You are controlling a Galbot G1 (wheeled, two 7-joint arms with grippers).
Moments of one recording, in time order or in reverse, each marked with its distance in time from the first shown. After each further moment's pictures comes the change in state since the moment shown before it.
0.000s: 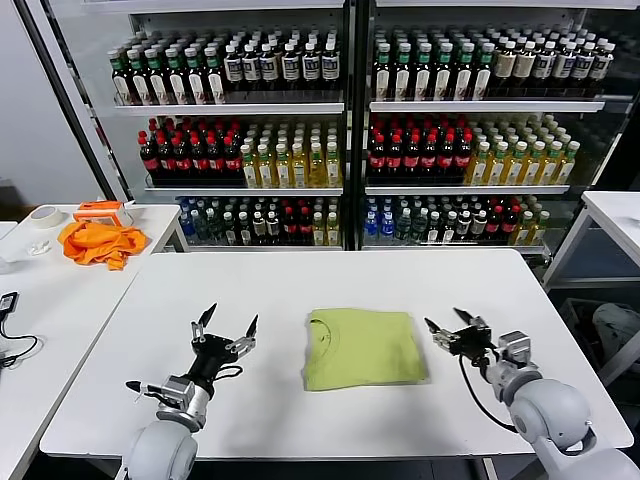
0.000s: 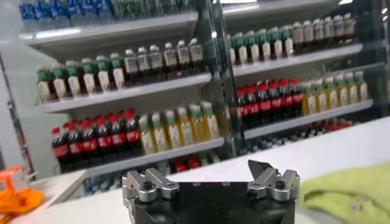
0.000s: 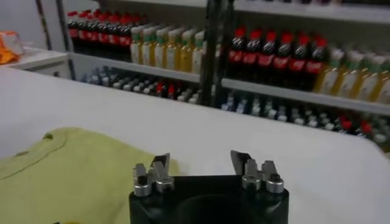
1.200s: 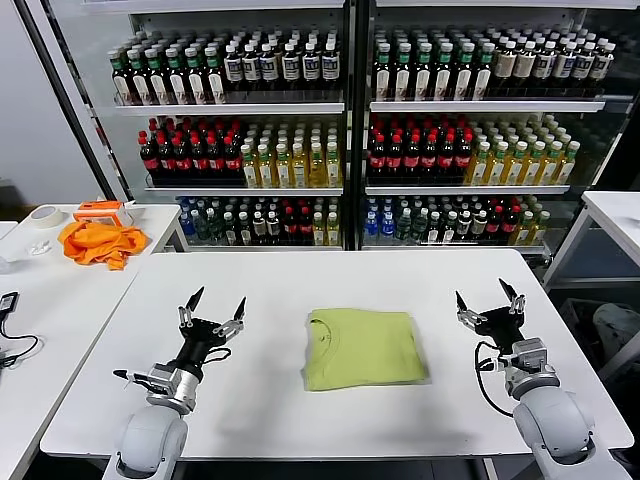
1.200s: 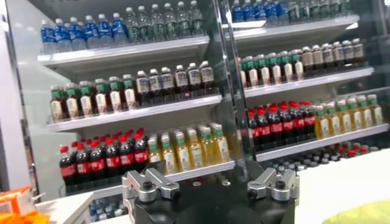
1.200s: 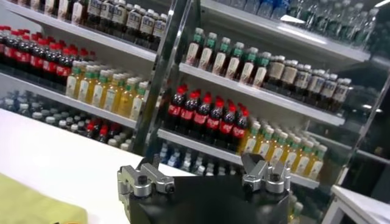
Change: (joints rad) left arm -0.055 -0.016 -0.063 0.072 -0.024 -0.104 0.061; right arm -0.027 0.104 0.069 -0.031 -0.316 0.220 0.095
